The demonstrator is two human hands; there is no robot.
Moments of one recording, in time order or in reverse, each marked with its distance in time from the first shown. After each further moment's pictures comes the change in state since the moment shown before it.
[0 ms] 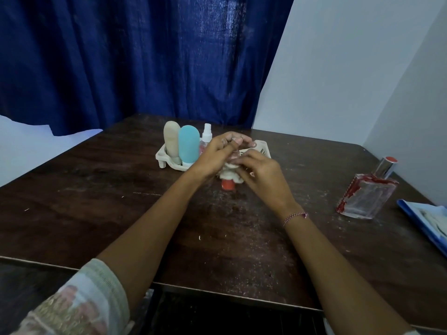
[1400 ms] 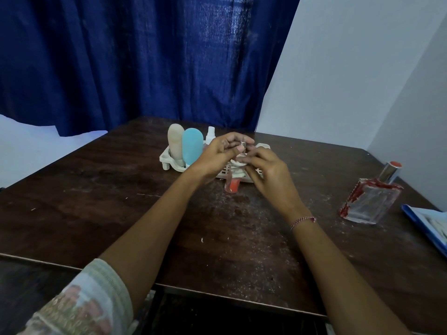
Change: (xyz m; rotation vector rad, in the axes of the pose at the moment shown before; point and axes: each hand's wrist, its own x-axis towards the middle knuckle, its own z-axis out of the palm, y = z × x) left_hand -0.001 0.003 -0.006 0.009 -0.027 0.039; right_hand 0.000 0.006 -0.005 0.005 0.052 0.000
